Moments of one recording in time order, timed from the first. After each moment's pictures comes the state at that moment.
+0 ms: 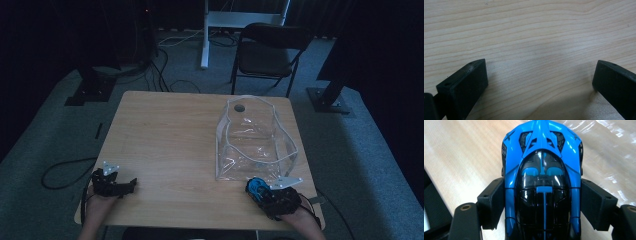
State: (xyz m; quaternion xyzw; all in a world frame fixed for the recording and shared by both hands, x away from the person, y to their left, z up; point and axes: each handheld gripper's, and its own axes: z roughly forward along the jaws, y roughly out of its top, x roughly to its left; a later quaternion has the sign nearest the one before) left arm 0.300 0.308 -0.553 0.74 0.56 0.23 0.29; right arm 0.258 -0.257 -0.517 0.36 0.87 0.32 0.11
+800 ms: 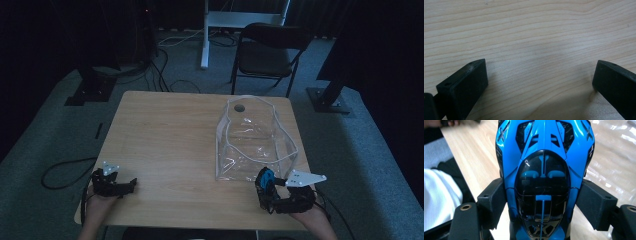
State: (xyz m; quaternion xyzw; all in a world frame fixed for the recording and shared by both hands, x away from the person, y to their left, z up) left arm 0.300 0.308 -0.553 0.74 0.56 0.23 0.29; right arm 0.241 -0.270 -0.454 0.31 0.84 0.43 0.12
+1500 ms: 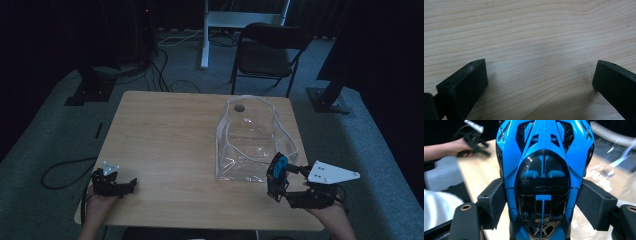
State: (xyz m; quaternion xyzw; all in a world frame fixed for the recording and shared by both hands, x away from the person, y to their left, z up) left arm 0.300 0.308 -0.553 0.74 0.56 0.23 0.29; right arm 0.220 -0.280 -0.373 0.26 0.81 0.50 0.18
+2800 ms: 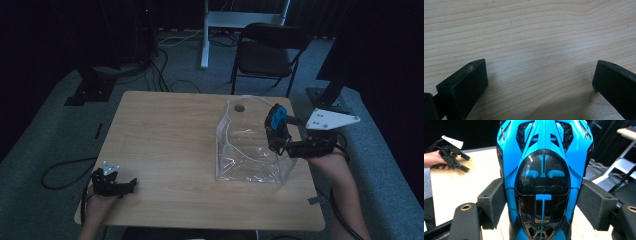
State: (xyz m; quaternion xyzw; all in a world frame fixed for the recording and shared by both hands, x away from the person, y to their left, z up) left arm 0.300 0.308 -0.553 0.74 0.56 0.23 0.29; right arm 0.304 -0.271 -0.295 0.22 0.81 0.49 0.24
